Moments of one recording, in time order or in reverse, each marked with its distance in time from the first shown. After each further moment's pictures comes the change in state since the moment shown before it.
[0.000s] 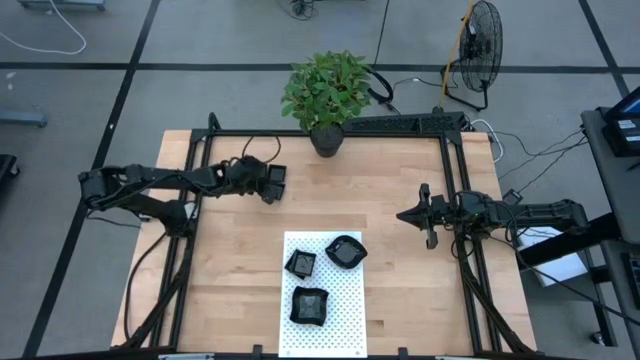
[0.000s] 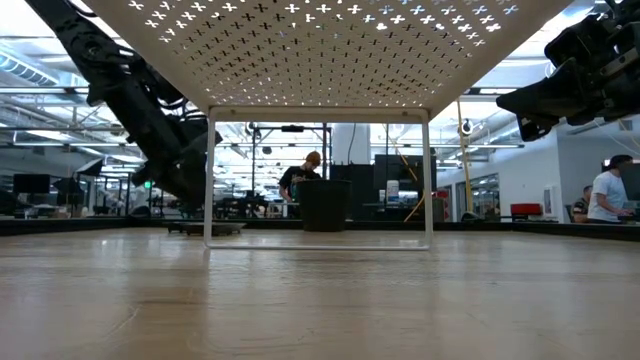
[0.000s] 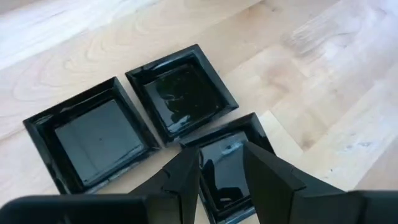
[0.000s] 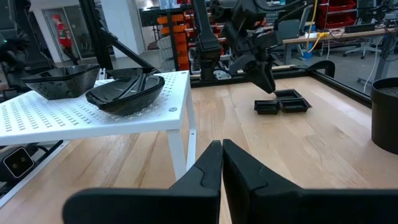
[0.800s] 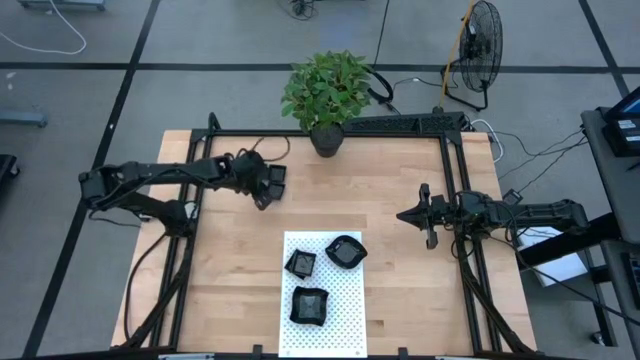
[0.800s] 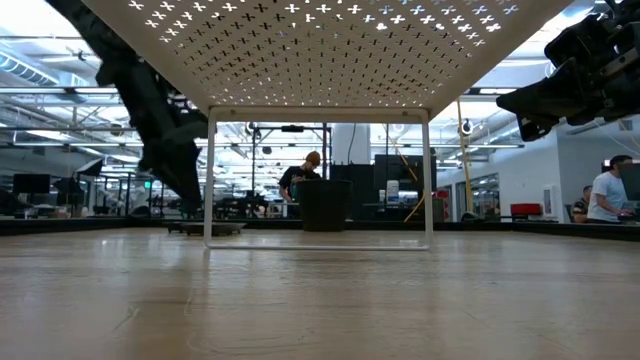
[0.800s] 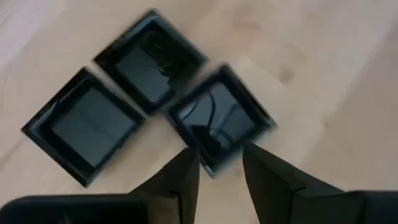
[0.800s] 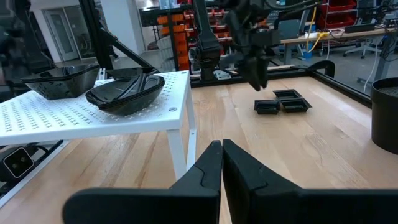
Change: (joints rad) left arm 0.012 0.000 0.151 -0.339 0.126 0.252; right arm 0.000 0.000 0.000 0.000 0.000 0.000
